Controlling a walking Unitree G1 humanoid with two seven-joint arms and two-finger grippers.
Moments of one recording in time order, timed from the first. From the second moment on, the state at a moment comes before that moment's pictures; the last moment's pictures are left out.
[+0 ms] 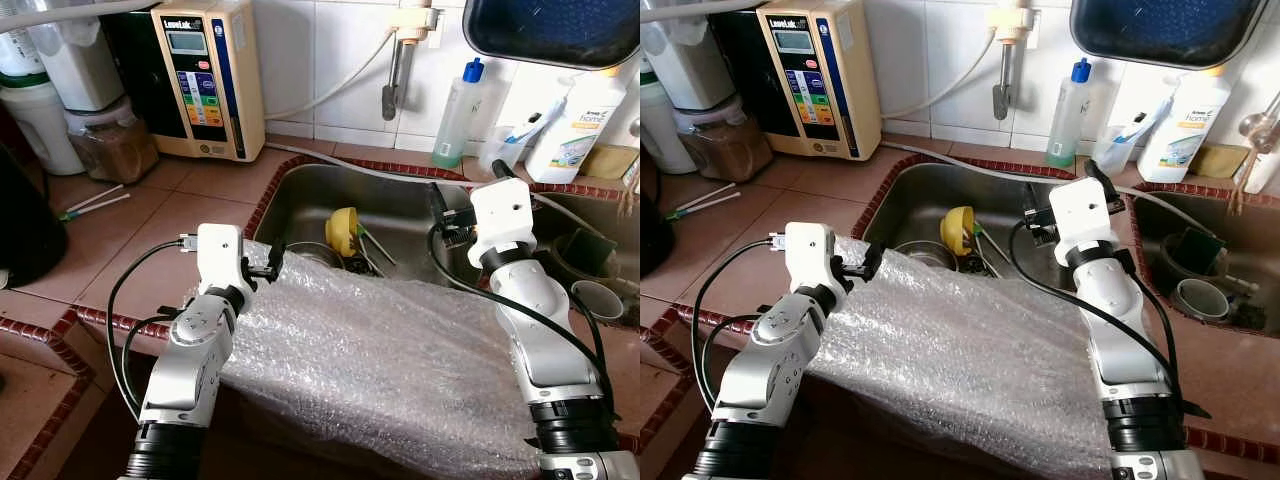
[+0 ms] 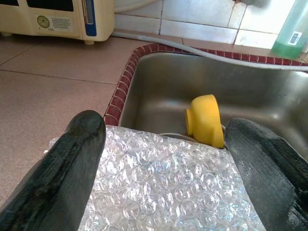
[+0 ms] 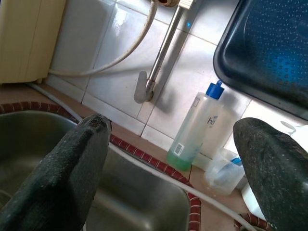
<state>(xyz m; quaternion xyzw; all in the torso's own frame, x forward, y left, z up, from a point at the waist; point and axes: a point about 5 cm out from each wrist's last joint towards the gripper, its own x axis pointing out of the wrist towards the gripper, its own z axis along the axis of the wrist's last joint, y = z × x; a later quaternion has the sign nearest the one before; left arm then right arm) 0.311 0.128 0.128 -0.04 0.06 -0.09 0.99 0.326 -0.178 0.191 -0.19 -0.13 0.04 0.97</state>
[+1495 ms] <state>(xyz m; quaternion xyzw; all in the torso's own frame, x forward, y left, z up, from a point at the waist) 0.313 0.129 0.131 -0.04 0.06 -0.10 0.99 0.328 -0.181 0.191 -0.19 -0.14 0.03 0.97</state>
